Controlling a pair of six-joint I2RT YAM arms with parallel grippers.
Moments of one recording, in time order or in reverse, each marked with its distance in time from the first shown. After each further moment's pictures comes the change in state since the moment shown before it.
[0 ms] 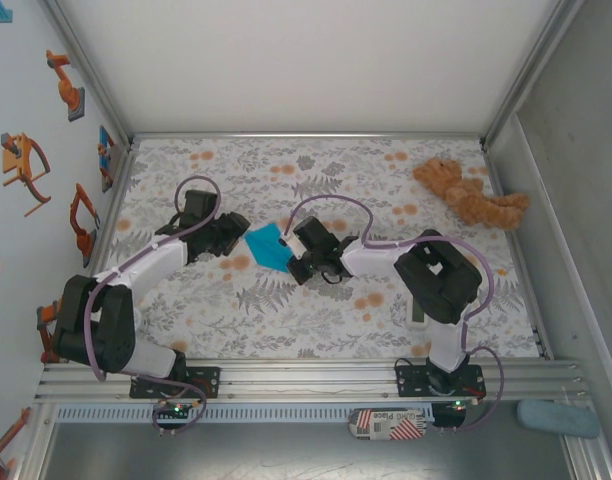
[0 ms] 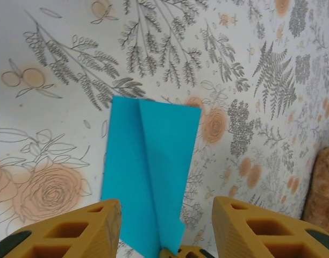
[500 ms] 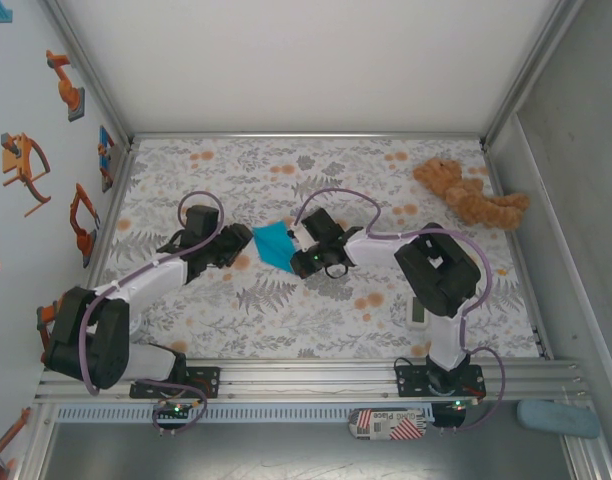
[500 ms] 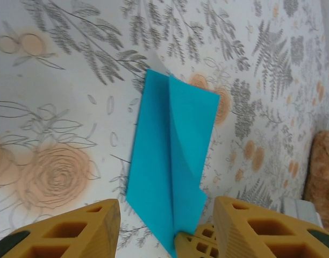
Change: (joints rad) left arm -0.047 -0.070 -0.155 0.171 0.008 -0.002; right arm -0.077 0.034 0.045 -0.083 -0.174 0.145
